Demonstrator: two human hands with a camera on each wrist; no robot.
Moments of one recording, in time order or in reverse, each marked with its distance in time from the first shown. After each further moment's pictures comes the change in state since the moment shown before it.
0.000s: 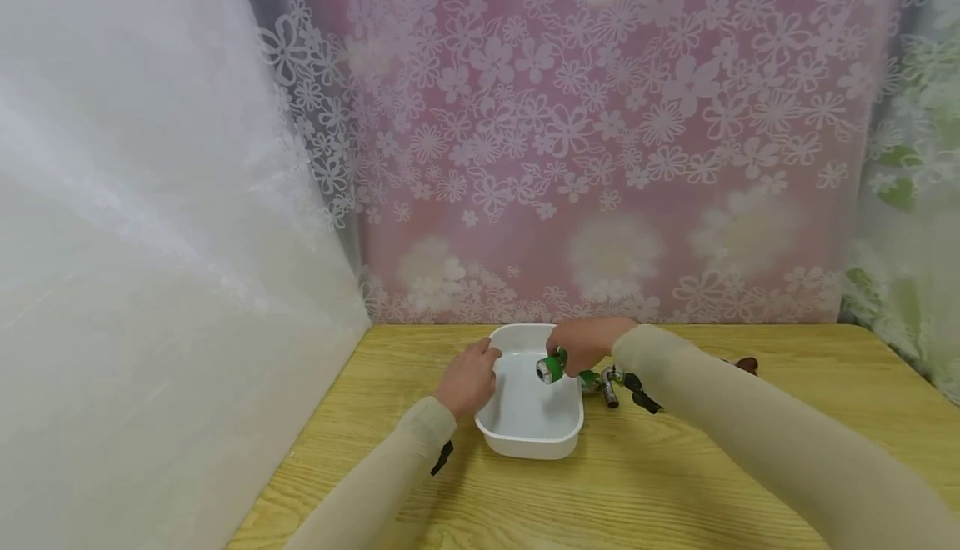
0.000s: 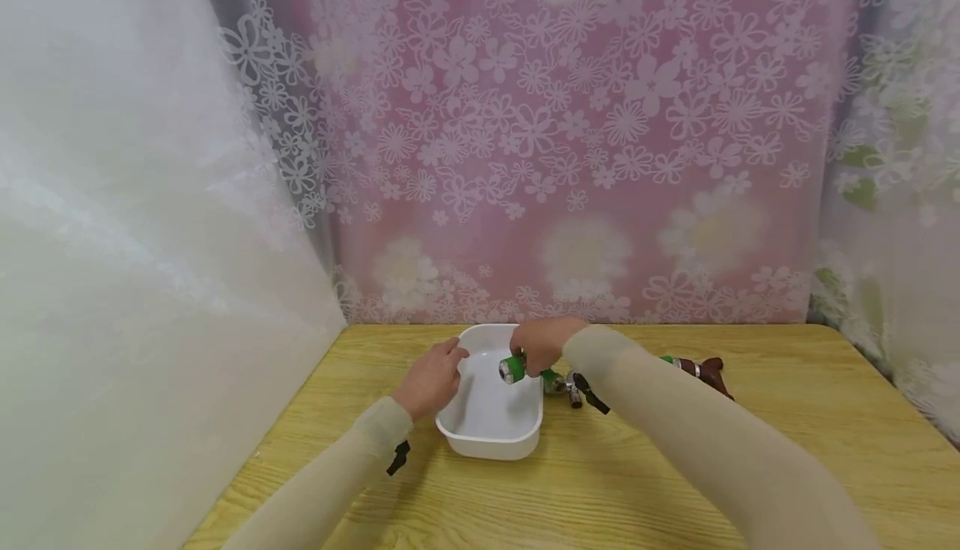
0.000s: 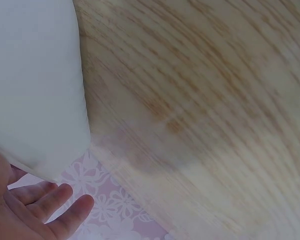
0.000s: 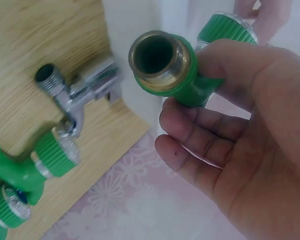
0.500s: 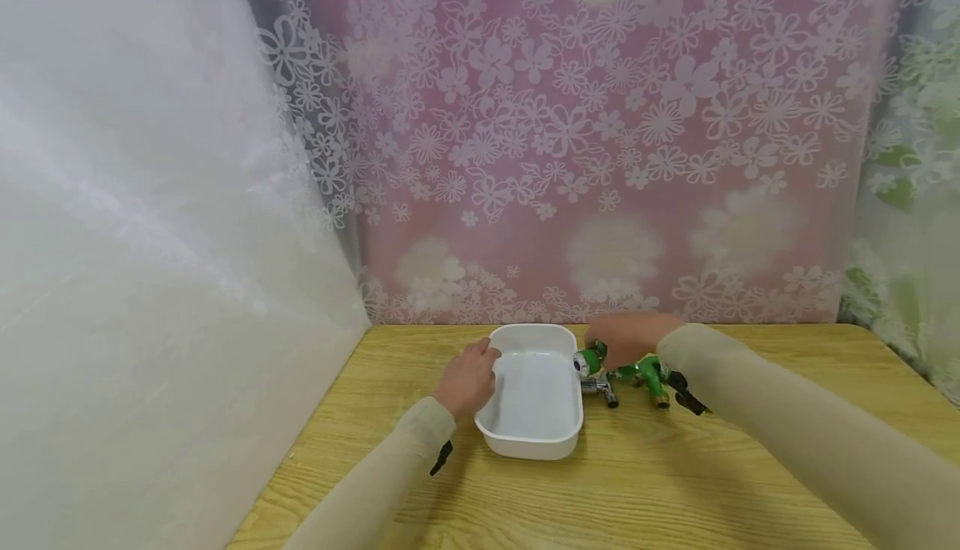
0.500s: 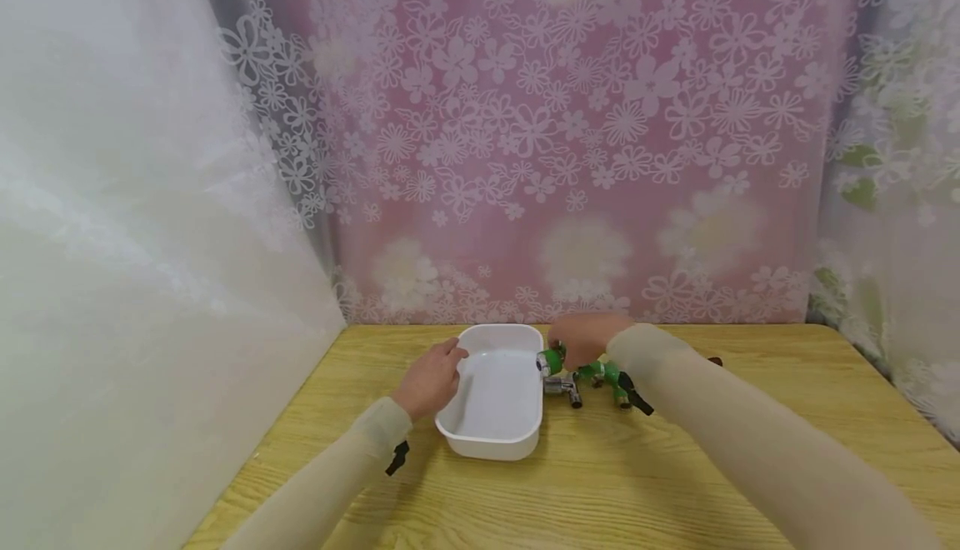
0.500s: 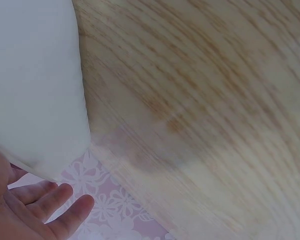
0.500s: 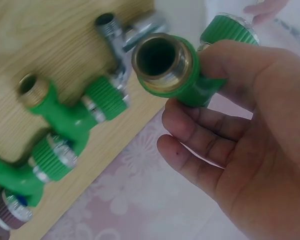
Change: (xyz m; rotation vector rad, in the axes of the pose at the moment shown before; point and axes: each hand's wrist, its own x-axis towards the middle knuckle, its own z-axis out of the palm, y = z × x) left_hand 0.002 -0.003 0.003 0.020 -0.007 0.001; right_hand -0.035 0.045 -0.001 -0.009 0.032 -0.001
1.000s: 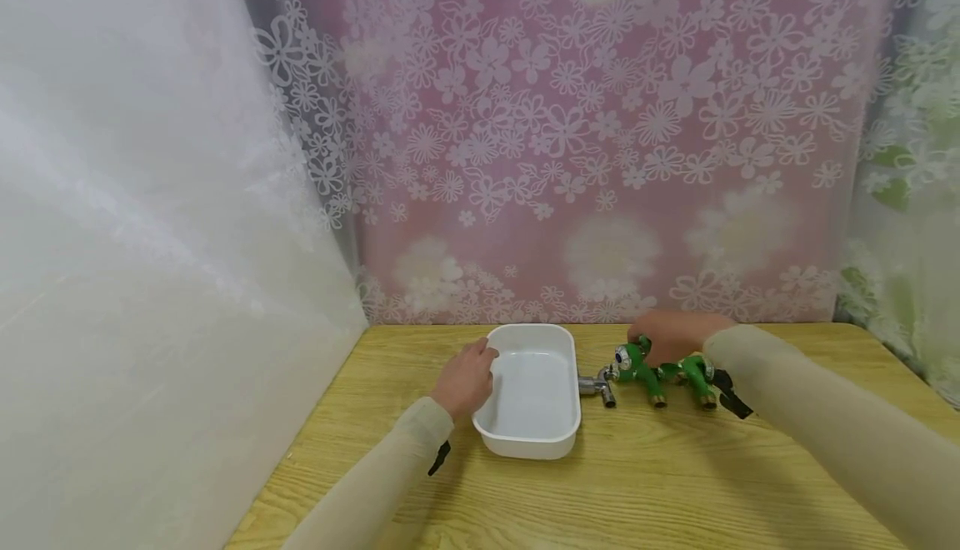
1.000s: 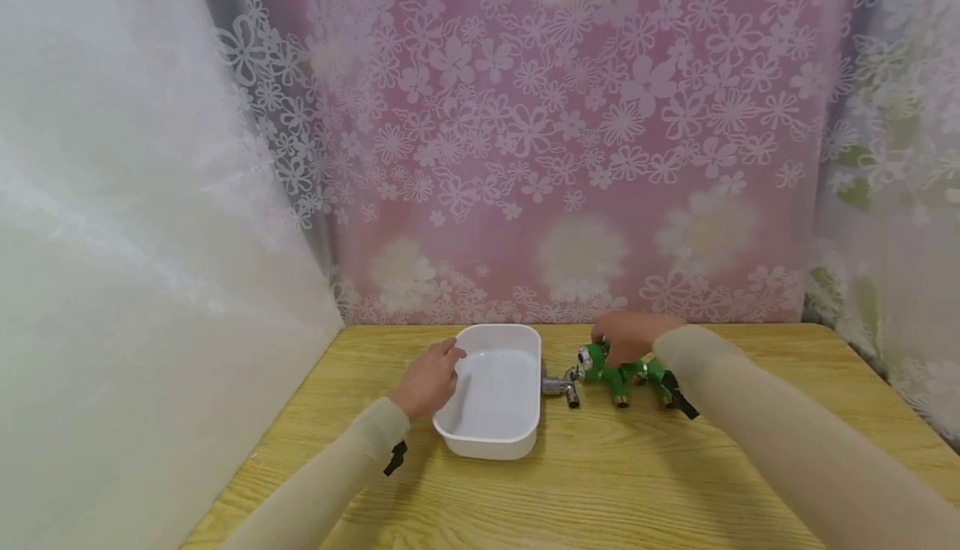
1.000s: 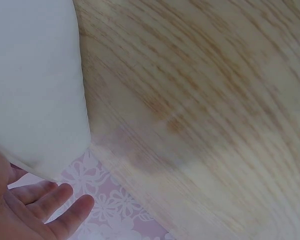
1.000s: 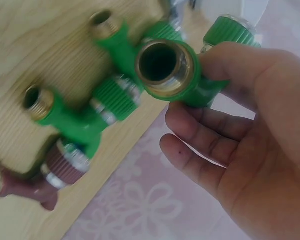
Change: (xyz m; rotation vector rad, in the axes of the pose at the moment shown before) left_hand -0.002 0.002 -0.005 -0.018 -0.008 0.003; right_hand -0.042 0.051 0.004 0.012 0.016 0.032
